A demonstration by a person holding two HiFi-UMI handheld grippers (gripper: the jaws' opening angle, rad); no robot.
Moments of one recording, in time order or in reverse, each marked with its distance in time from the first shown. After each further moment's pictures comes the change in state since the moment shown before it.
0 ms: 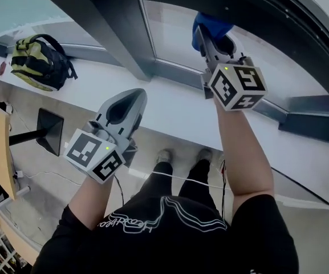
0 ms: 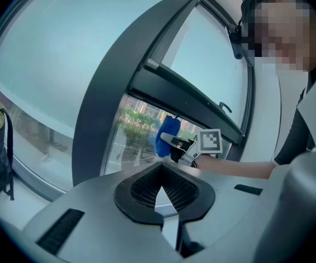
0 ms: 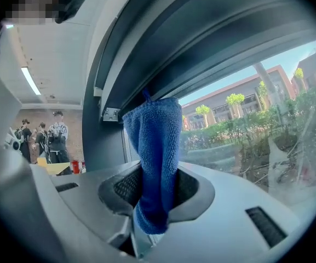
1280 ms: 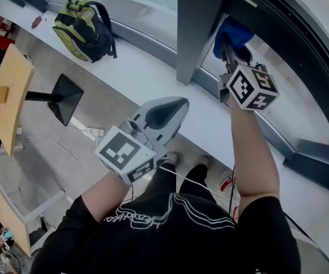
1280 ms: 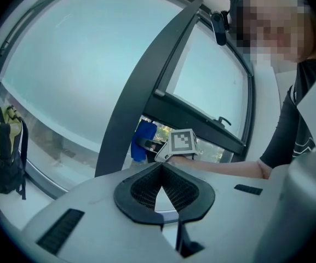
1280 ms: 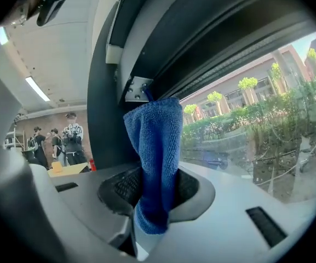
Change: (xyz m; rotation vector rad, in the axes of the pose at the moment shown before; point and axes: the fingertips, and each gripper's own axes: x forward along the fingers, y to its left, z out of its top) left arm -0.075 0.016 0.031 -0.024 -0.104 0.052; right arm 0.090 0.117 -0.006 0.046 0.107 0.158
